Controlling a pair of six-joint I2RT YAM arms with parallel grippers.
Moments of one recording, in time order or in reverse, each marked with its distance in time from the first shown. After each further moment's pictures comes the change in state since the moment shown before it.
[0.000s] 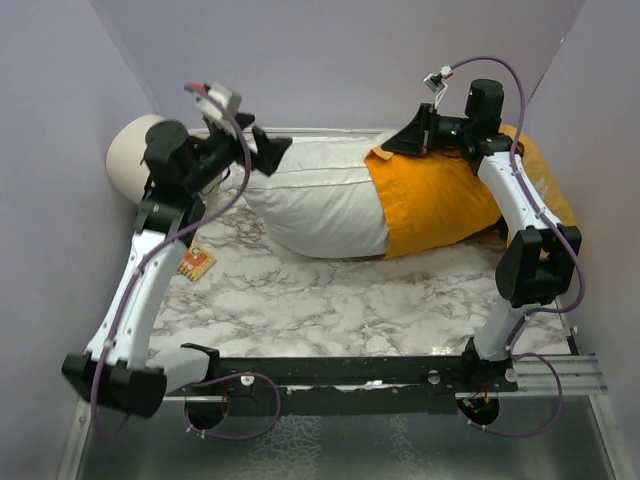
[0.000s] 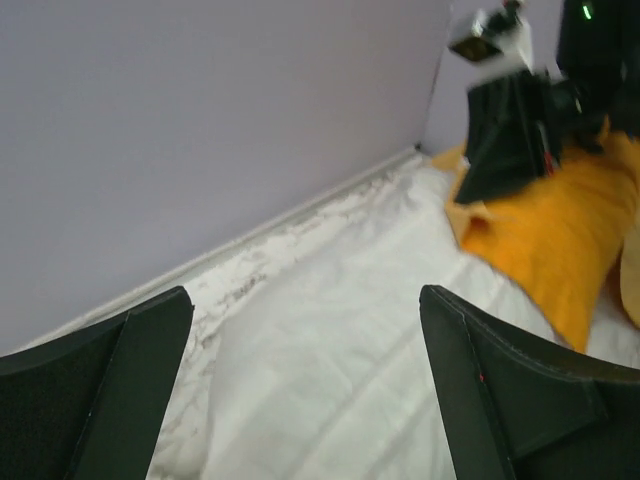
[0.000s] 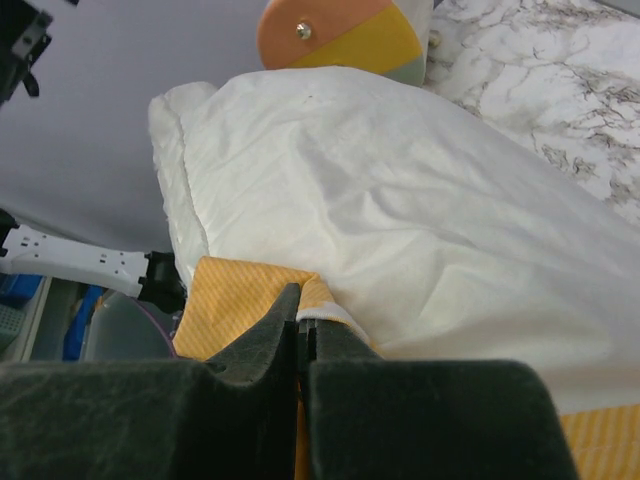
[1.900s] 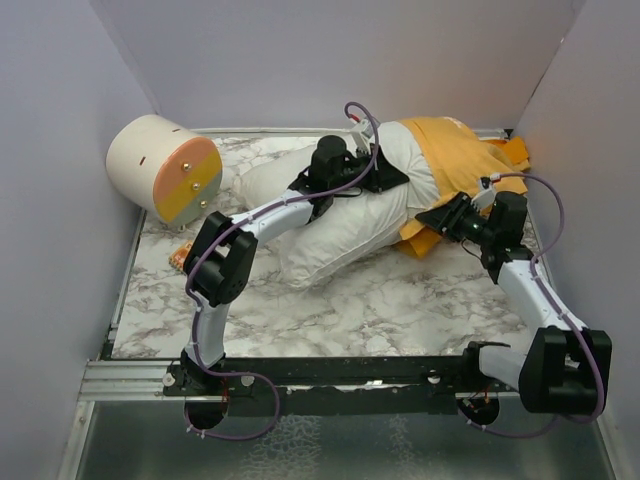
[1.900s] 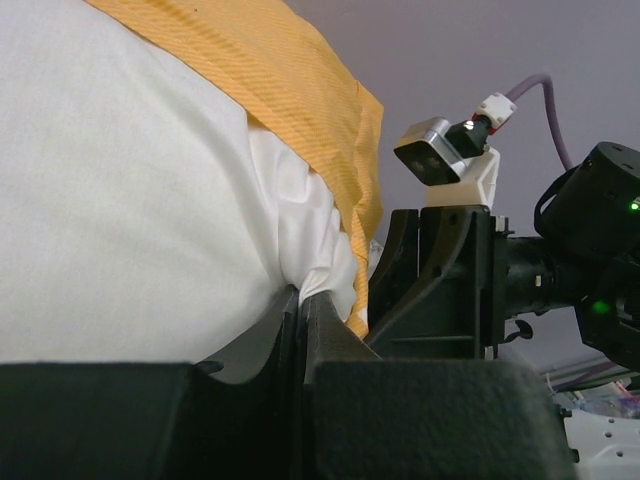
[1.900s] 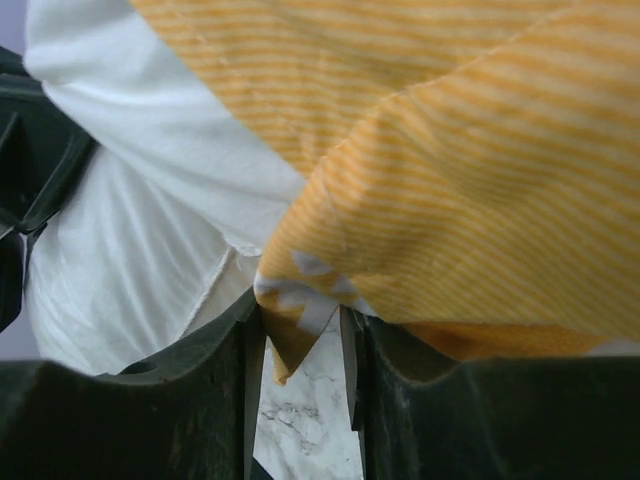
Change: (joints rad) left arm -0.431 0.690 0.065 0.548 0.132 -0.541; right arm -0.163 -0.670 -1.038 0.254 0.578 0.352
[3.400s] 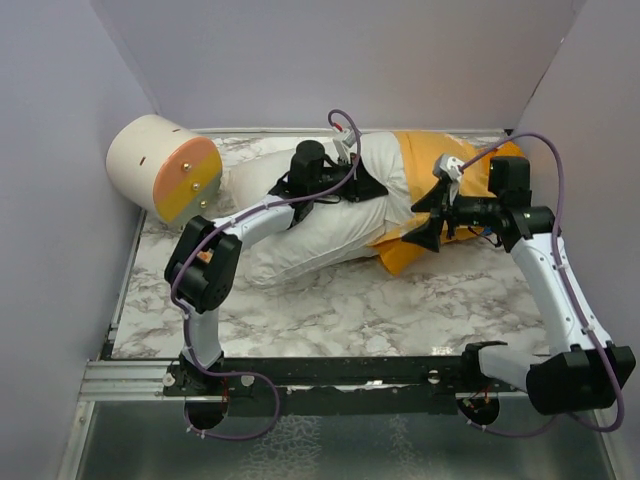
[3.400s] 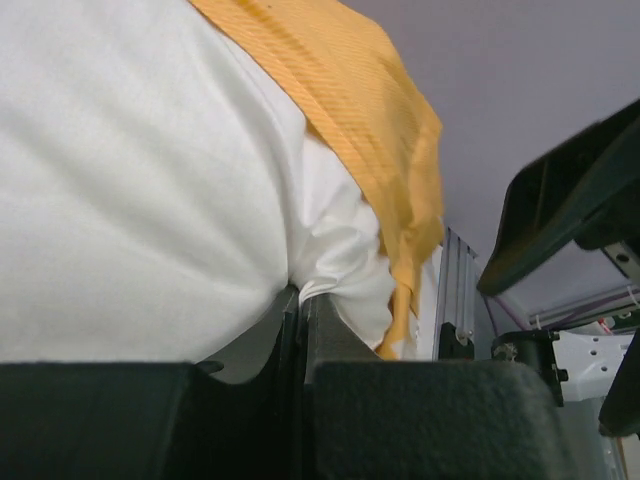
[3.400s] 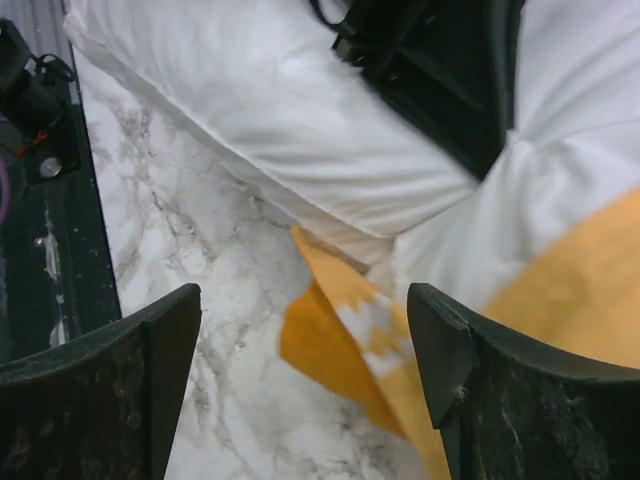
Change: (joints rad) left arm 0.081 -0.108 -0.169 -0.038 0.129 0.065; right arm 0.149 0.072 0.554 -0.782 -0.373 -1.283
